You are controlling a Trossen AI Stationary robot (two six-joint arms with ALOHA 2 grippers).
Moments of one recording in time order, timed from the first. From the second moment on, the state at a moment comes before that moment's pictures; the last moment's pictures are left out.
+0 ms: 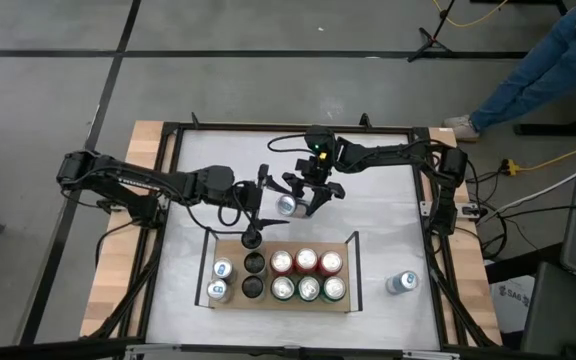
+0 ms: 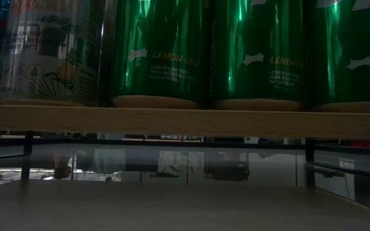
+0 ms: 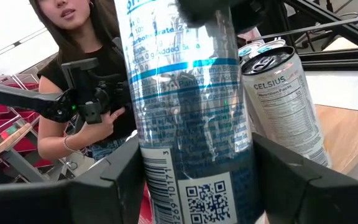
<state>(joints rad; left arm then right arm) -0.04 1.32 0.85 0.34 0.04 0.25 -0.34 1.90 1.20 0.42 -1.51 0.16</state>
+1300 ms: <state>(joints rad) -0.05 1.32 0.85 0.41 0.04 0.40 -0.34 1.90 1.20 0.42 -1.52 0.16</state>
